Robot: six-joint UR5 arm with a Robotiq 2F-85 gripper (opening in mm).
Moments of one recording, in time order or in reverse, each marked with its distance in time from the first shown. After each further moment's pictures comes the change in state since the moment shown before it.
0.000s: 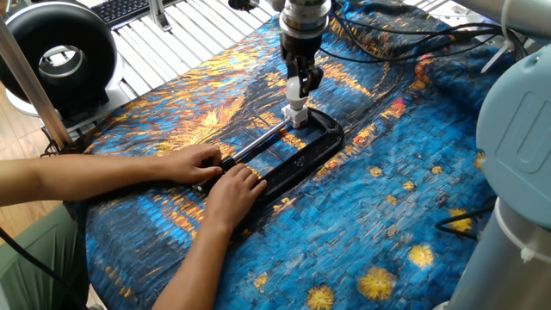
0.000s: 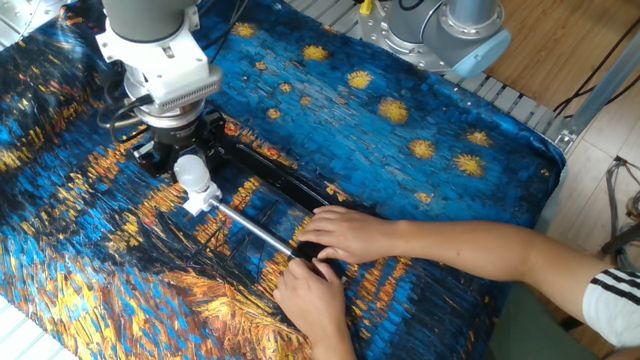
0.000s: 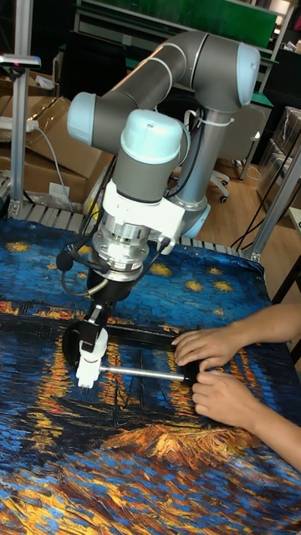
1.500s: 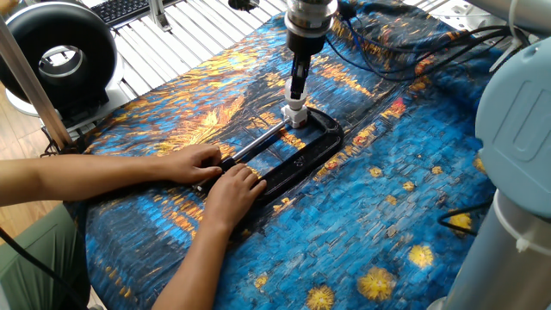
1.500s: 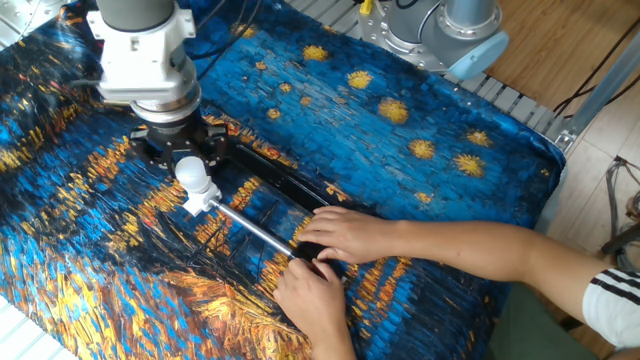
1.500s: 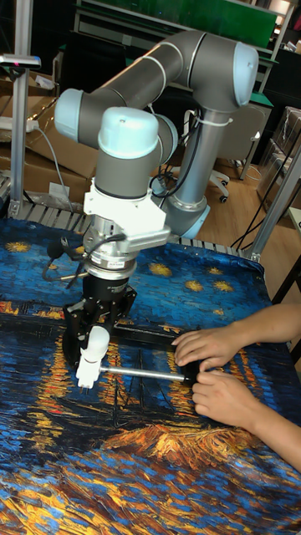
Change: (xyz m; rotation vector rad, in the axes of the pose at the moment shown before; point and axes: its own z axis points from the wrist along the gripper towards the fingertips) arm -0.008 0.004 0.003 -0.065 -0.098 0.693
